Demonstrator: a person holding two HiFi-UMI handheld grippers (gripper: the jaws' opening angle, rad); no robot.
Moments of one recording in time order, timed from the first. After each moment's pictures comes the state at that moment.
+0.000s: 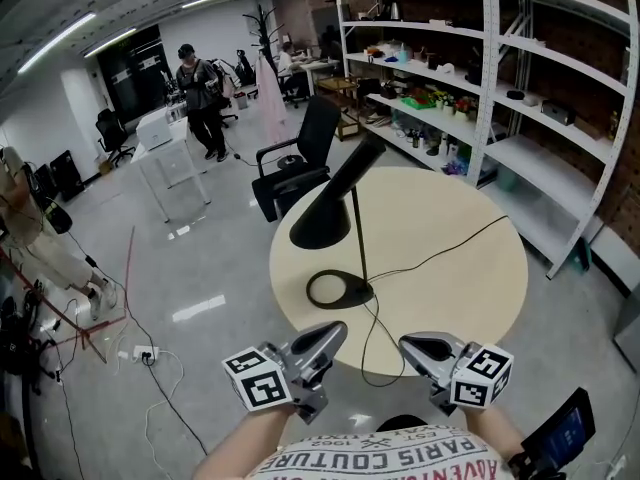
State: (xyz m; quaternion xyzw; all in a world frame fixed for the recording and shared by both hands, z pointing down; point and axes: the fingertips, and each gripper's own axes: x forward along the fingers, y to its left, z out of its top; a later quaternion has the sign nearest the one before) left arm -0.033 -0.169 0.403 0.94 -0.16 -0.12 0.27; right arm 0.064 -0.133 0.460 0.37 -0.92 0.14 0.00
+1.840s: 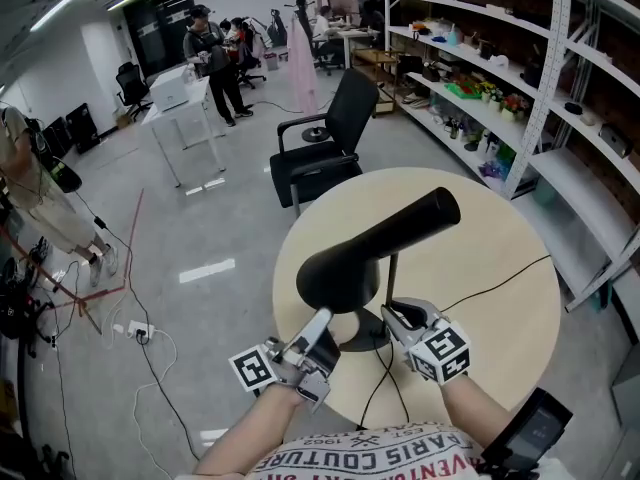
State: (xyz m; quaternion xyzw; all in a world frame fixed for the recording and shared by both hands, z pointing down) left arm -0.058 -0.364 0.451 0.78 -0.14 -0.39 0.47; right arm 0.049 -0.388 0.530 0.39 -0.91 0.05 0.13
